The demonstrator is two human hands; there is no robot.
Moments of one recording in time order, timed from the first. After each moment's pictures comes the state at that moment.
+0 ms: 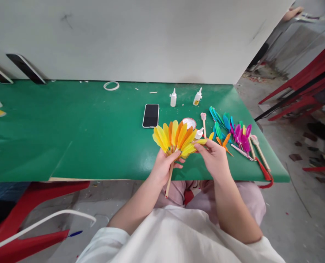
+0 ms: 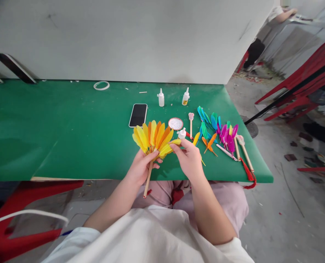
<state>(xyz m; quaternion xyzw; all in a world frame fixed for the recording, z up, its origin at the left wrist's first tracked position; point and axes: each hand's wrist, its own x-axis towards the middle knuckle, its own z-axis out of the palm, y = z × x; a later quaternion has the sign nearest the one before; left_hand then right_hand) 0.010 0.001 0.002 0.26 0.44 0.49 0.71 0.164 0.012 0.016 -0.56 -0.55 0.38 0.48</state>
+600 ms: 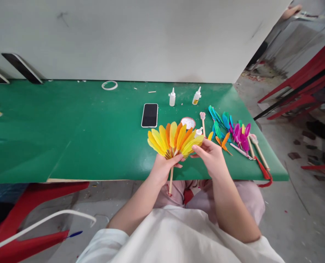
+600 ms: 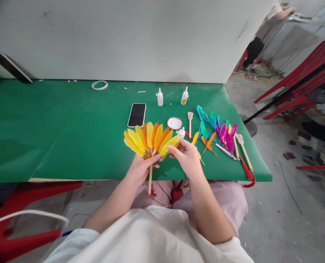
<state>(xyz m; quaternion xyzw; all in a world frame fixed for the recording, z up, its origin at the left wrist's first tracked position) 0.010 -0.001 -0.007 0.29 0.44 0.49 0.70 0.163 0.013 0.012 -0.53 -0.45 0.52 0.49</state>
